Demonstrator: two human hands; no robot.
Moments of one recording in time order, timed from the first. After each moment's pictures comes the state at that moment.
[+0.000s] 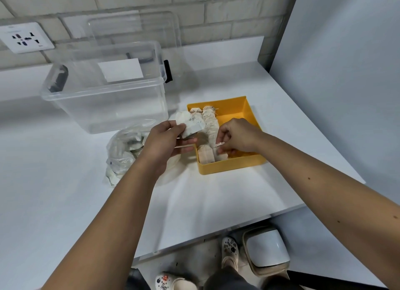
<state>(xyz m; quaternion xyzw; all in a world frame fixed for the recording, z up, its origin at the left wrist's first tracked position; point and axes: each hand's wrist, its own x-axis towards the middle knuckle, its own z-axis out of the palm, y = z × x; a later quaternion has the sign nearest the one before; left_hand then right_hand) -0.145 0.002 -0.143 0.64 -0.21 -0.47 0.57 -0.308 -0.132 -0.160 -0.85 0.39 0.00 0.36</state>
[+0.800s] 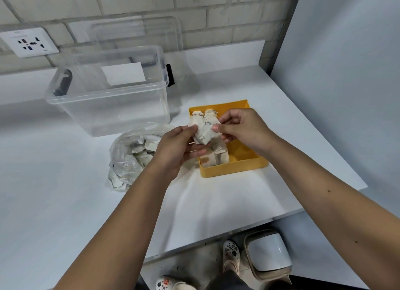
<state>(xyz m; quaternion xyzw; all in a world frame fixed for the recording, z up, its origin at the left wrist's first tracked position) -0.160 -0.005 -0.147 0.57 -0.18 -0.53 0.60 -0.308 -0.114 -0.134 -0.68 0.39 -0.24 0.57</state>
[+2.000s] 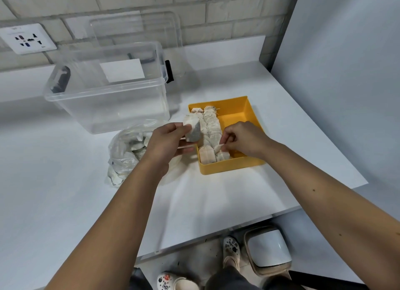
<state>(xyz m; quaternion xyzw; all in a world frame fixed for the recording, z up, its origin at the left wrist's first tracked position) -0.147 0.002 -0.146 0.65 -0.21 -0.45 0.57 -0.321 -0.128 -0.170 -0.87 0.38 -0.04 0.29</state>
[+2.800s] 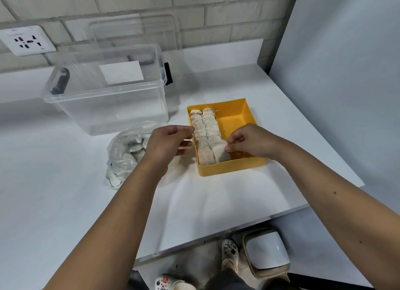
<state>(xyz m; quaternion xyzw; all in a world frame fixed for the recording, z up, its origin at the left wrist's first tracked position) -0.148 0.001 -0.144 0.68 -0.24 -0.42 0.55 -0.340 -0.127 -0.151 -0.80 0.41 -0.02 0.43</state>
